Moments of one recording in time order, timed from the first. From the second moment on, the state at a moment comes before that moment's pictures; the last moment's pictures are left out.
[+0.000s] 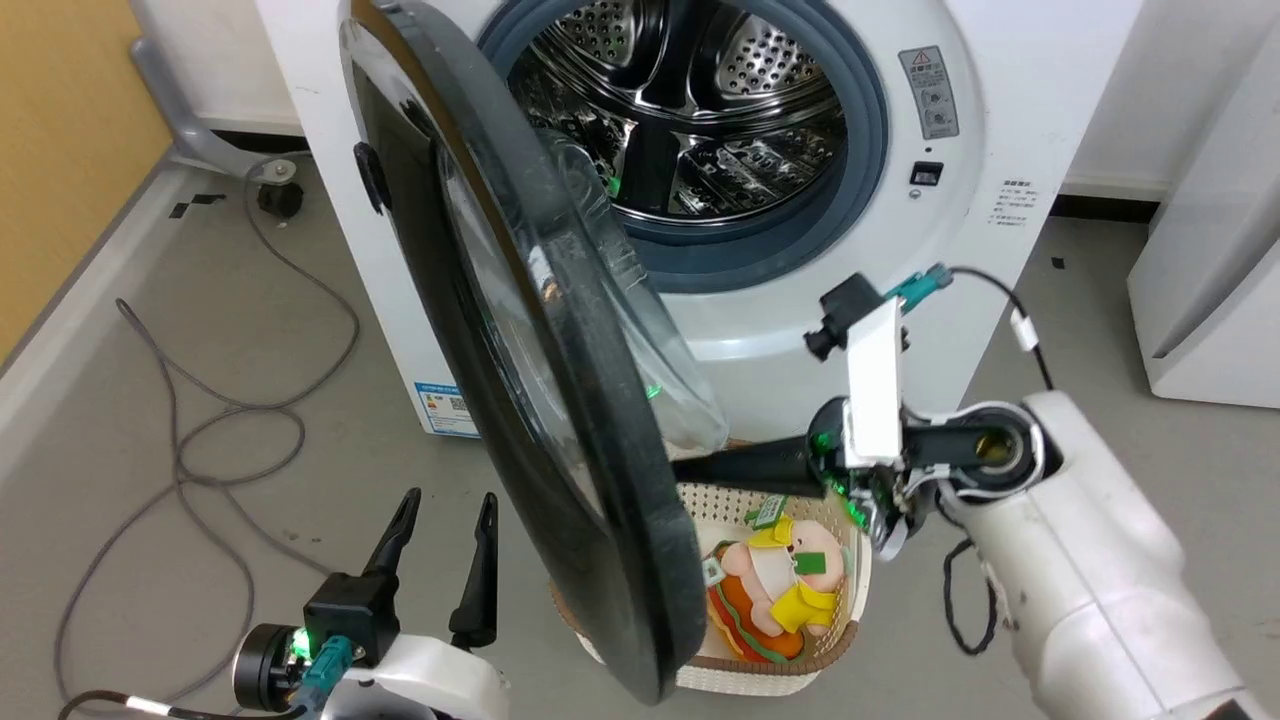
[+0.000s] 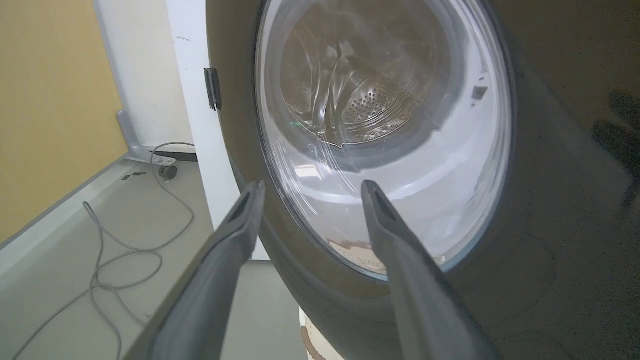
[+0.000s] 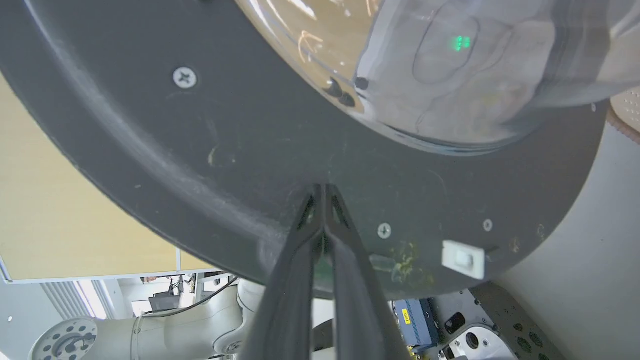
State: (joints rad) left arm -0.08 0.05 -0.09 0.24 -0.12 -0.04 -0.26; right arm -0.76 -0.06 0.34 0.68 1.49 0.13 1.13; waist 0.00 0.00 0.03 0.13
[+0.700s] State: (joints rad) left arm -0.05 0.05 -0.08 0.27 -0.13 -0.05 -0.26; right arm -0.40 -0.06 0.17 0.44 1.43 0.13 0.33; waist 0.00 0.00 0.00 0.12
